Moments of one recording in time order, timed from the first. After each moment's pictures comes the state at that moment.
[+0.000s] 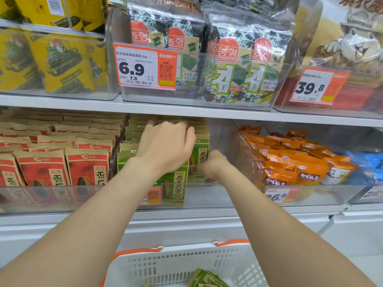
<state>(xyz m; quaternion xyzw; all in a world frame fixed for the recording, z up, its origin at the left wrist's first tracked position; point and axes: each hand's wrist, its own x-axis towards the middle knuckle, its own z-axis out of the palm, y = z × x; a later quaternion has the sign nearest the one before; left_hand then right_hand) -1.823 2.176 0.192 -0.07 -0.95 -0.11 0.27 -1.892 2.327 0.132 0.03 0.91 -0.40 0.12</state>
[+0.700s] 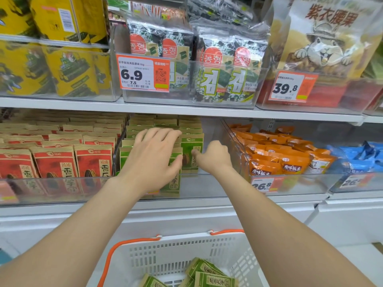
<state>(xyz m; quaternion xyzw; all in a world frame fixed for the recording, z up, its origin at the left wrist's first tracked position) -1.760 2.161 0.176 -0.15 -0.95 -0.09 0.26 -1.846 2.341 0.156 0.04 0.94 -0.33 -0.03</state>
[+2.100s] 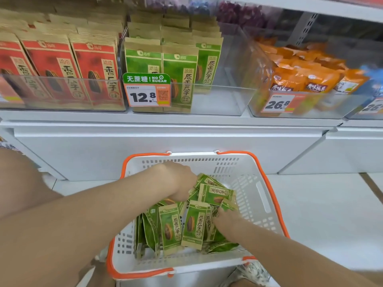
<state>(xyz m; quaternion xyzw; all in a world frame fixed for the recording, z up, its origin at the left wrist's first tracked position) -1.658 2.215 0.025 -0.27 -0.89 0.13 -0.33 -1.617 2.430 -0.157 -0.27 0.86 0.25 0.34</state>
